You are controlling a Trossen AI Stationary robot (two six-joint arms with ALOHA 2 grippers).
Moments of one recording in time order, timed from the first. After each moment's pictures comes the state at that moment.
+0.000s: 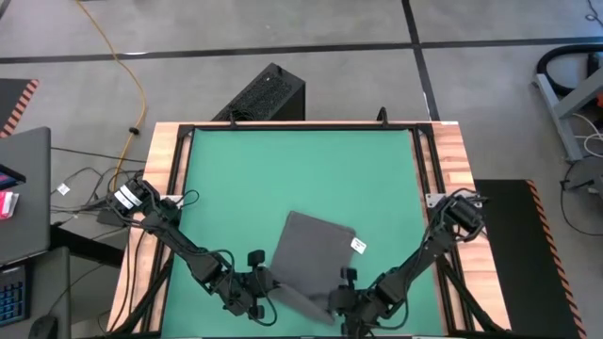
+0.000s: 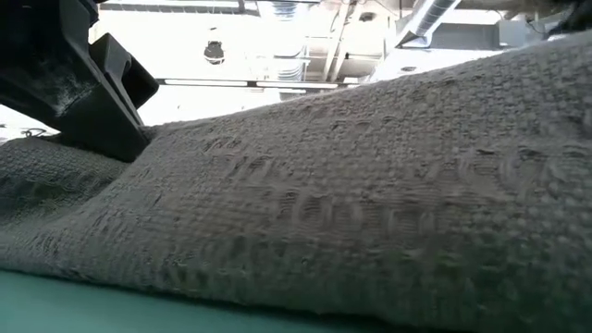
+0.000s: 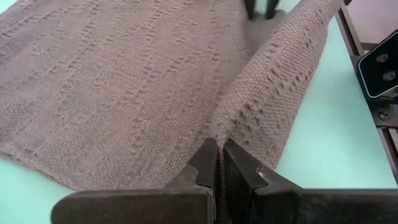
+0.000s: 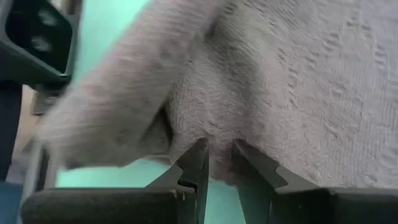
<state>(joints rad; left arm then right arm) -0.72 1.77 0.92 0.07 -0.53 -0.59 0.78 1.98 1.21 -0.22 0.45 0.71</state>
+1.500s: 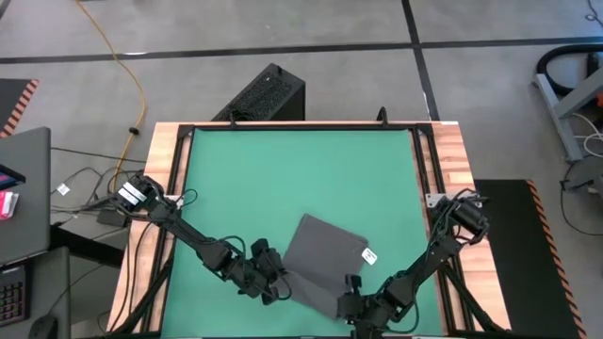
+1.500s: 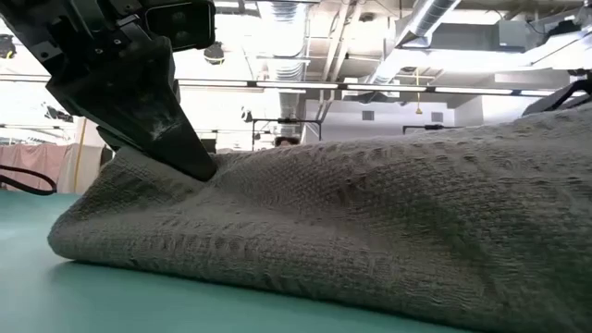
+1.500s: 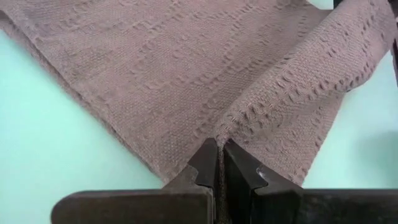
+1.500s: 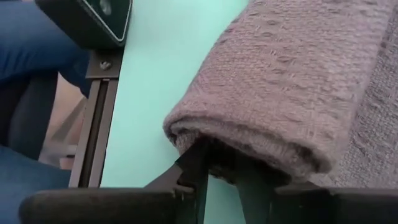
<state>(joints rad) -0.59 1.77 0.92 0.05 -0.46 -0.77 0.85 1.98 1.14 -0.11 0.39 0.73</state>
